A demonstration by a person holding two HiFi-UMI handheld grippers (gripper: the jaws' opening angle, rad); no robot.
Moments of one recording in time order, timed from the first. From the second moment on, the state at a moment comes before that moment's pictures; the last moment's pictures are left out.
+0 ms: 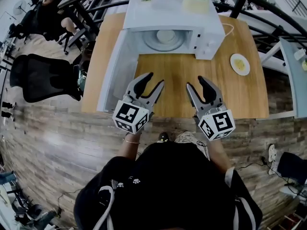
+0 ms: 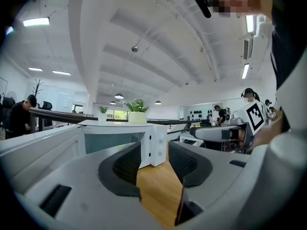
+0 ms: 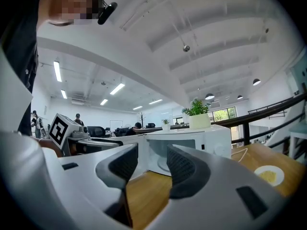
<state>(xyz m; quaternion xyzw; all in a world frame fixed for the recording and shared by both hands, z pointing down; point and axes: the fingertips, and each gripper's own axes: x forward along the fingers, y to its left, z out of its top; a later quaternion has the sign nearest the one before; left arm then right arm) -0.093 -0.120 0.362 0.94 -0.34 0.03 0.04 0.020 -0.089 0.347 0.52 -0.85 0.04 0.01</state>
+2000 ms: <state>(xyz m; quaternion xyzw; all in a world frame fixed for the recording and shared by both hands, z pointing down) -0.071 -0.380 0.493 0.91 -0.38 0.09 0.12 -0.005 -0.355 0.489 0.53 -0.83 0.11 0.11</state>
